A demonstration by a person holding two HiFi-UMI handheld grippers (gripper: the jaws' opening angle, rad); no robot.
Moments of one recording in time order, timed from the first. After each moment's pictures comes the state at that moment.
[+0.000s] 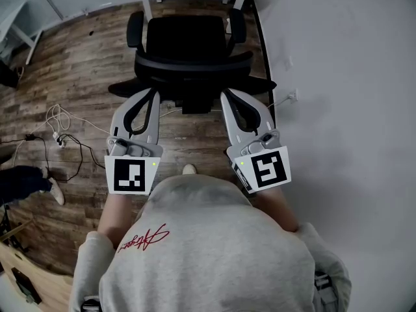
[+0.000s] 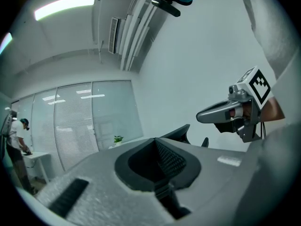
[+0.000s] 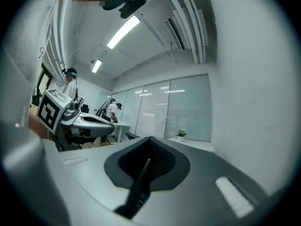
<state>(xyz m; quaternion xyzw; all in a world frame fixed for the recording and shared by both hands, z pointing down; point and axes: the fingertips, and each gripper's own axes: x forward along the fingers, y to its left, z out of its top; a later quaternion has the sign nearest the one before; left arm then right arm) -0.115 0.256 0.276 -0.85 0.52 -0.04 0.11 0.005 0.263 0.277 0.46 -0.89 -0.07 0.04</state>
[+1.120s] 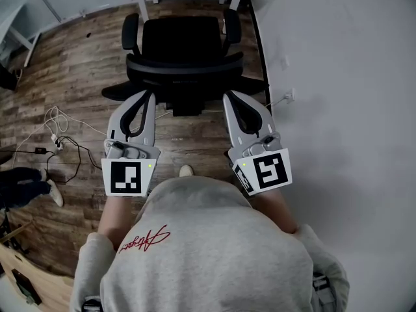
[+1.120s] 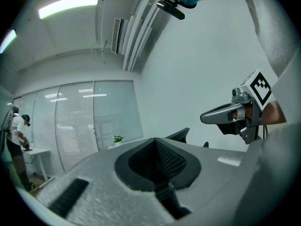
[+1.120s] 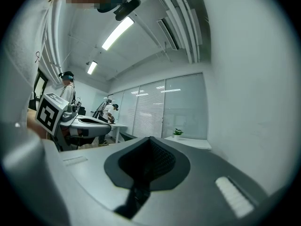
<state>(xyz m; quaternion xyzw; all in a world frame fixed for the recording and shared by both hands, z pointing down) -0.104 0.254 0.271 -0.84 0.53 -0.02 0.09 0.032 0.260 0.272 0.47 -0.88 -0.05 0.03</state>
